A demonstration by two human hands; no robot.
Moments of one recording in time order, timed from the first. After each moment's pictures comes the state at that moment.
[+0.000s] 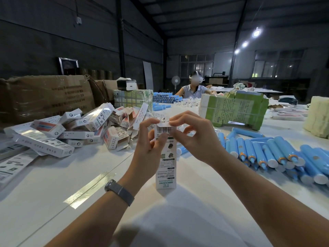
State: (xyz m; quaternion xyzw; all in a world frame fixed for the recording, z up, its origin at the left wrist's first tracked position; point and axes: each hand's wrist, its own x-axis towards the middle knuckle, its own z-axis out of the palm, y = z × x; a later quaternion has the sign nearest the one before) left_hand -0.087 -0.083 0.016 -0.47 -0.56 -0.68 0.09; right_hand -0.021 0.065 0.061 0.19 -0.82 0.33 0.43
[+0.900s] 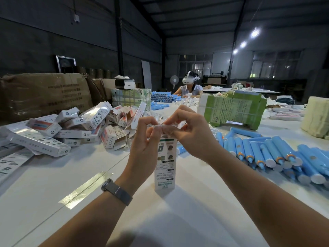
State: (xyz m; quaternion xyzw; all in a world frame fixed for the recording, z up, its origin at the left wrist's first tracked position) left_hand -0.081 -0.082 0.024 -0.46 -0.54 -0.69 0.14; right_hand -0.019 0.050 0.074 0.15 -0.82 0.39 0.38
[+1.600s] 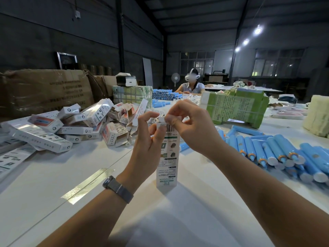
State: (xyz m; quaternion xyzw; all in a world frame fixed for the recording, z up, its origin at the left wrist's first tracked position) left_hand -0.084 -0.083 0.018 -0.49 -0.54 -0.67 0.13; right_hand -0.015 0.042 0.083 0.12 -0.85 0.32 0.40
